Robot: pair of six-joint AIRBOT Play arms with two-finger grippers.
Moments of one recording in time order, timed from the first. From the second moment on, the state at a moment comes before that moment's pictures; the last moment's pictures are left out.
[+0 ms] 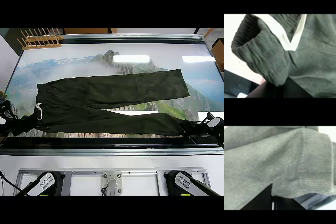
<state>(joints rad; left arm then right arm) 0.60 -1.15 0.73 1.28 -0.88 -1.39 -0.52 -1.17 0.60 -1.32 0.89 1.81</state>
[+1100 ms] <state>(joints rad) 0.45 -1.15 1.33 1.23 -0.87 -1.40 -0.42 -1.28 1.51 -1.33 1.12 1.67</state>
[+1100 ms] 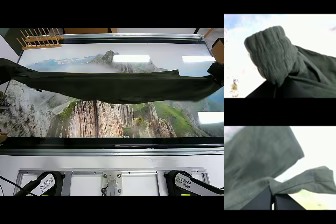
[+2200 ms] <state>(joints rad) 0.70 -0.91 0.56 1.24 -0.78 -1.11 -0.53 -1.00 0.70 -1.59 1.21 1.53</state>
